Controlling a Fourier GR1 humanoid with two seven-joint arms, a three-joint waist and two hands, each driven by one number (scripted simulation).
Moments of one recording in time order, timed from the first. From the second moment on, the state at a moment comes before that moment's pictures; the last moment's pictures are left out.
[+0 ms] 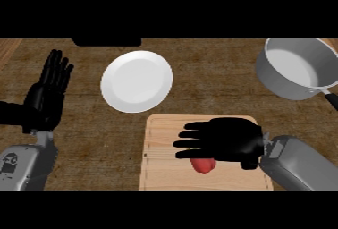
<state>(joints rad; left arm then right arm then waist) -0.28 0.29 0.01 -1.50 0.23 0.17 0.00 -0.55 -0.53 0.68 -1.63 0.83 0.53 -0.56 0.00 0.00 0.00</state>
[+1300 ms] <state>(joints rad) -0.27 0.22 0.06 -1.54 0.16 0.14 0.04 -0.45 -0.26 0.69 -1.36 1.24 0.38 -0.70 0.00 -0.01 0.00</state>
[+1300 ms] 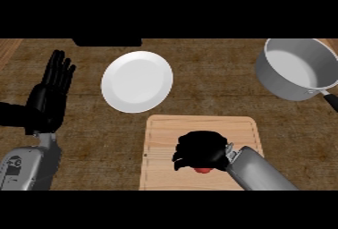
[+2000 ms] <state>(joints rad) -0.29 0.23 0.09 -1.51 0.16 0.11 0.04 -0.37 -0.24 0.68 -1.45 1.35 0.23 -0.79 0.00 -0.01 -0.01</state>
